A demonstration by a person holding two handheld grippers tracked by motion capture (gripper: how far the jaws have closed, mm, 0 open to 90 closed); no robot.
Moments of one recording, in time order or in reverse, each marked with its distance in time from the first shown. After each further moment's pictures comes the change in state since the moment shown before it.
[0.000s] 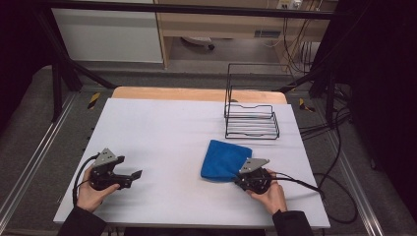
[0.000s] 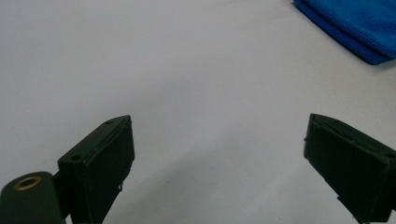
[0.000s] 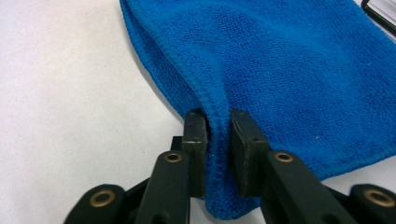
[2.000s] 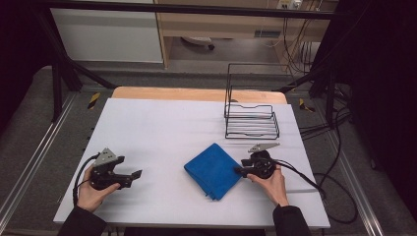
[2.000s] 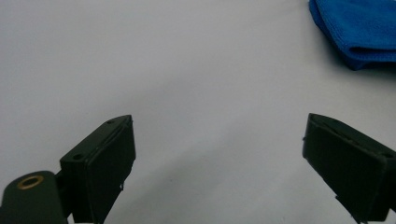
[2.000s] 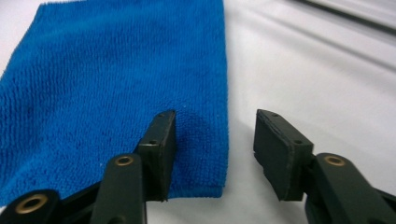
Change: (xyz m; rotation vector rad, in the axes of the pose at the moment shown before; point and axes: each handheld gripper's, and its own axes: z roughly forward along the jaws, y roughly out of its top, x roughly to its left) left arm 0.001 0.000 0.002 0.010 0.010 -0.006; right arm -0.044 0.006 0.006 -0.034 0.038 0.344
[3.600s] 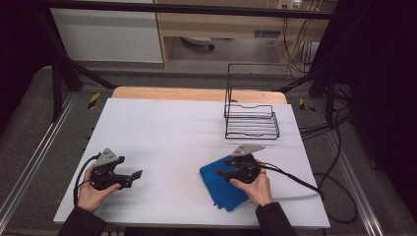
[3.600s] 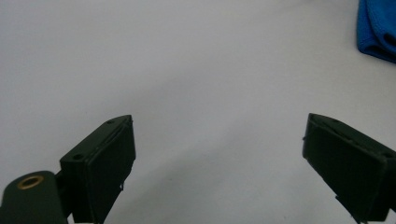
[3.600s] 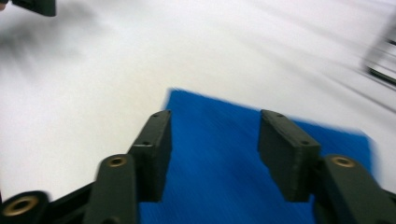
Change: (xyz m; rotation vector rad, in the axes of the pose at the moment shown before) left arm -0.001 0.000 0.001 0.008 0.004 0.009; right arm 0.067 0.029 0.000 -0.090 0.053 -0.130
